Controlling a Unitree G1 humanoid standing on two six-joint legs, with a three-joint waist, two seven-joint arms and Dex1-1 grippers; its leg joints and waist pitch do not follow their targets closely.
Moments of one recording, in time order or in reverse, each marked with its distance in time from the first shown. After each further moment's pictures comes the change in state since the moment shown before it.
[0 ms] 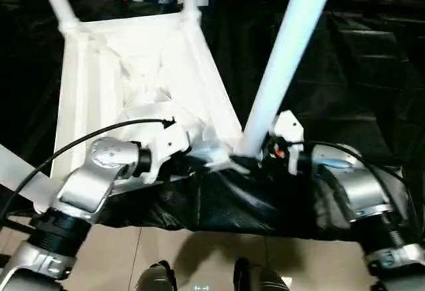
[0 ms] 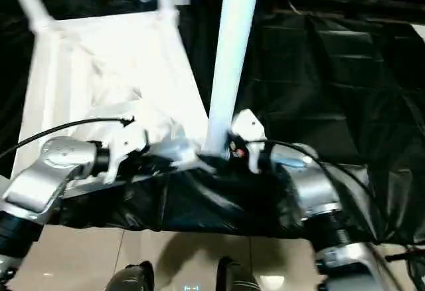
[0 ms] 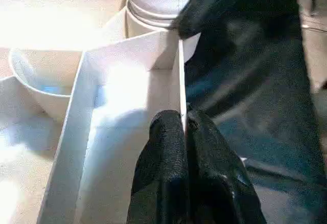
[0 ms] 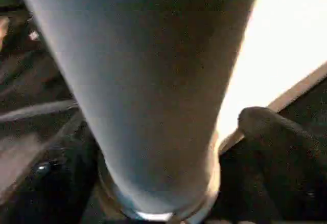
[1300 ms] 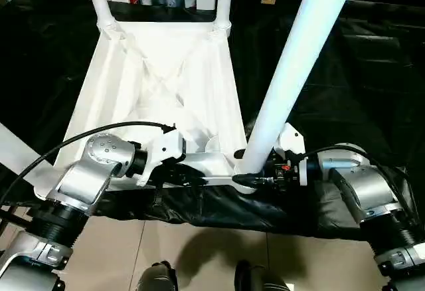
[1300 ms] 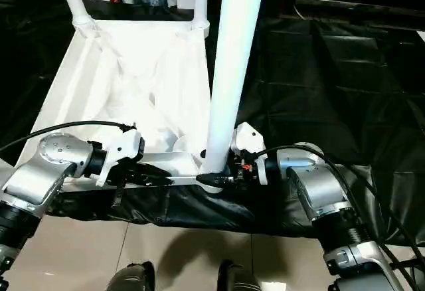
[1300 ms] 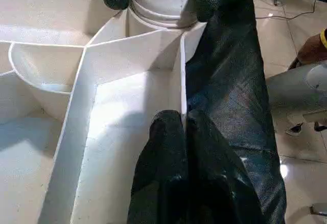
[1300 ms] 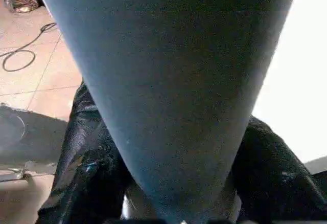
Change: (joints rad) left arm -0.054 0.019 -0.017 0.130 -0.008 -0.105 -0.125; right arm -0.001 -0.022 0.043 -0.010 0.050 0.005 0.173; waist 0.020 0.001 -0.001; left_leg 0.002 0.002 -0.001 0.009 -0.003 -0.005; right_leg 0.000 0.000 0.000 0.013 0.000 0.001
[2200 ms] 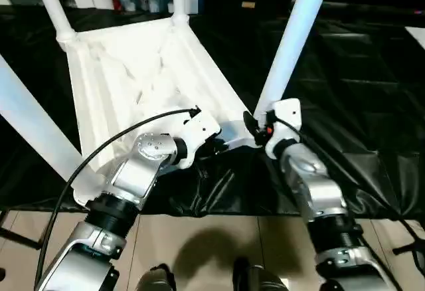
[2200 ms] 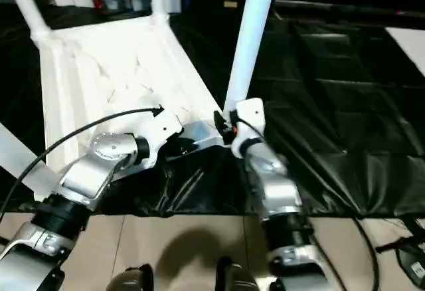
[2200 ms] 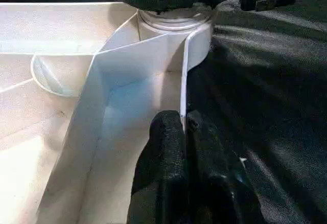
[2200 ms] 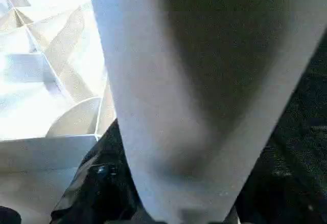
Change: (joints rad) left arm -0.083 -0.309 0.016 0.098 0.184 0.143 0.508; right arm -0.015 0.421 -0.232 0.112 -0.161 0.010 -0.998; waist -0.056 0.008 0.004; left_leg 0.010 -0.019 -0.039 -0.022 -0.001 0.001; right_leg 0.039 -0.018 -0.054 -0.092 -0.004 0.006
